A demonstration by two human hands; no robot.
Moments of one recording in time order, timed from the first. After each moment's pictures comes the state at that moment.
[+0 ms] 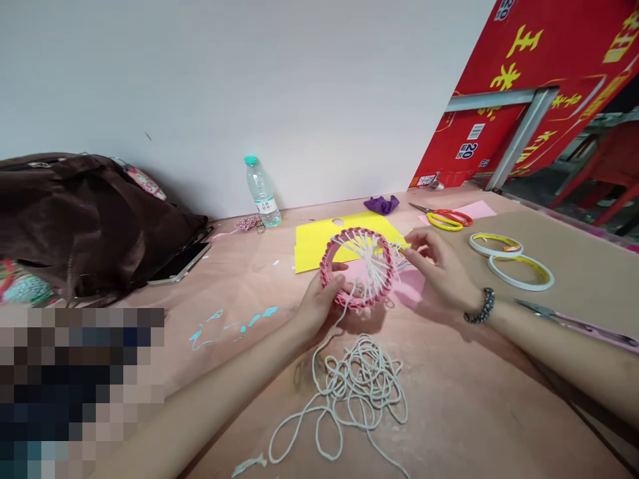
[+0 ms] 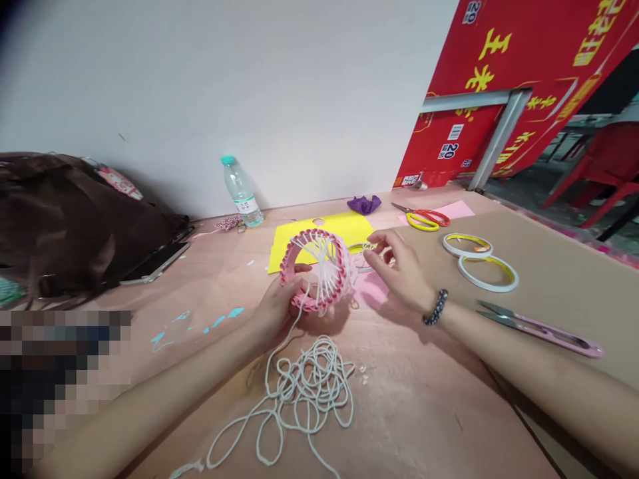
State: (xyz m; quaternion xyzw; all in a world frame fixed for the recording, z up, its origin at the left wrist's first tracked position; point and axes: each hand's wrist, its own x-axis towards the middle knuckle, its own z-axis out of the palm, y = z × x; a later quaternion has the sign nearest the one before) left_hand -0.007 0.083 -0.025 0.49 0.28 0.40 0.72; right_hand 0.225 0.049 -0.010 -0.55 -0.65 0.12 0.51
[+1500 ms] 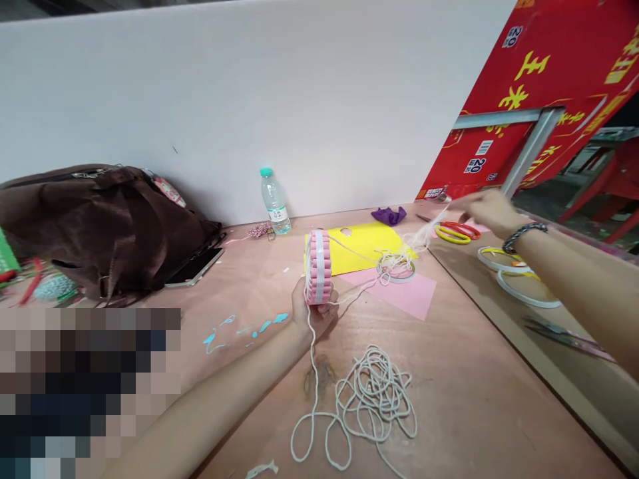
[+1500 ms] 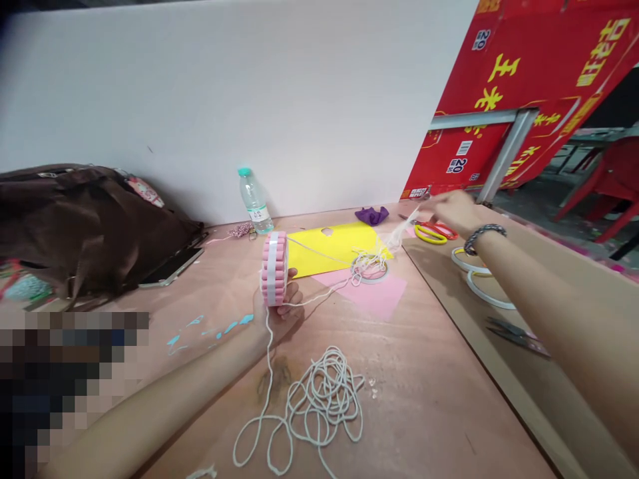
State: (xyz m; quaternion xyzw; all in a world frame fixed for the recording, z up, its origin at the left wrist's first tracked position) left_hand -0.025 0.099 -0.019 0.30 0.25 0.49 0.78; right_hand 0.343 0.121 0.055 -0.75 -0.47 -0.05 0.47
